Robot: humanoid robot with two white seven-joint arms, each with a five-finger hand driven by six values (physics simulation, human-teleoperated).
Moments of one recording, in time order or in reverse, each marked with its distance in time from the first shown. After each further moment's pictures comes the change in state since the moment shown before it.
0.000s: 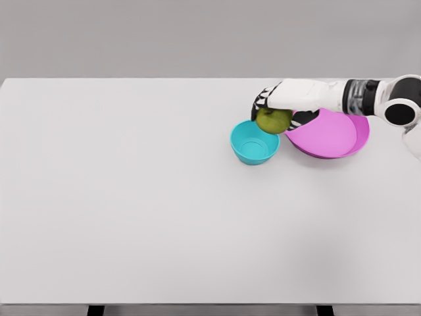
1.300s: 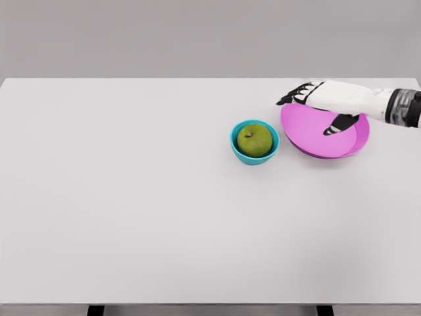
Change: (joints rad) left arm 0.000 0.000 0.000 0.000 0.000 0.000 -0.001; right arm 0.164 -0.113 -0.220 -0.027 -0.019 -0.001 0.000
